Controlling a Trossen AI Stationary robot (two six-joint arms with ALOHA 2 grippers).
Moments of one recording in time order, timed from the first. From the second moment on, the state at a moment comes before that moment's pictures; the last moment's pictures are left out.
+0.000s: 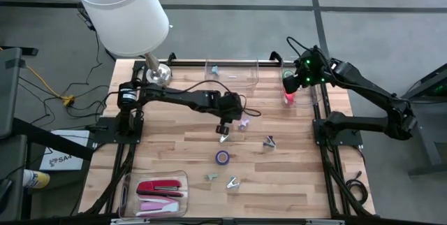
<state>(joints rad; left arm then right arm) 0.09 1.94 1.44 -0.43 -0.07 0.38 -0.73 0.99 0.97 -0.89 -0.12 0.40</state>
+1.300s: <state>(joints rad) 0.23 1.89 2.08 -0.60 0.35 0.19 -0.44 0.92 0.97 -0.45 -0.16 0.15</state>
